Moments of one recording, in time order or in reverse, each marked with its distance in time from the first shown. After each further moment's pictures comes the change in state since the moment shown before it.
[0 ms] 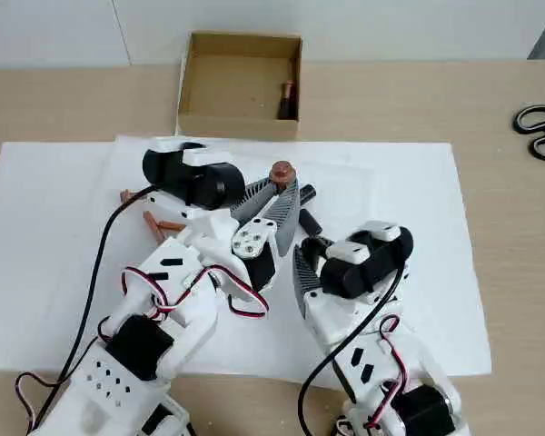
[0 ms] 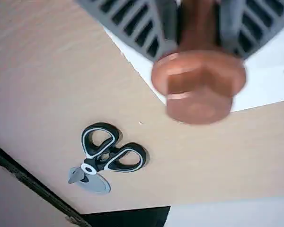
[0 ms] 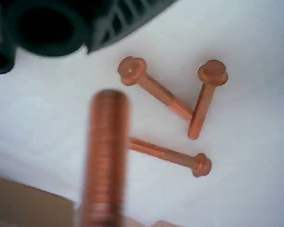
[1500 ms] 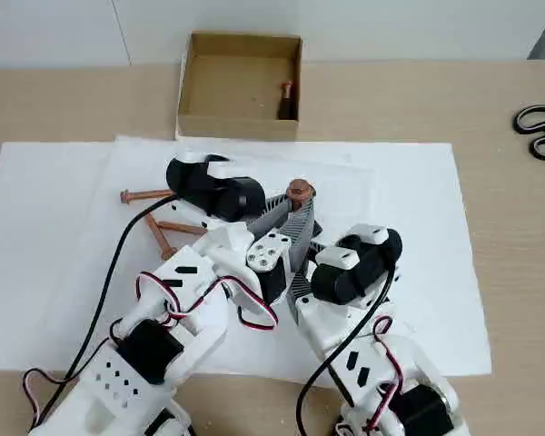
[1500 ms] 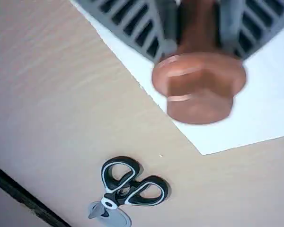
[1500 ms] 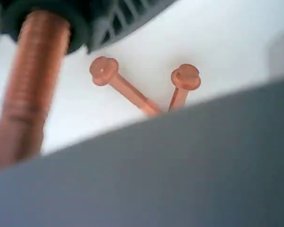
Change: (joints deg) left arm 3.7 -0.1 3.2 -0.7 0.0; right arm -3.0 0.1 0.1 -0.4 0.0
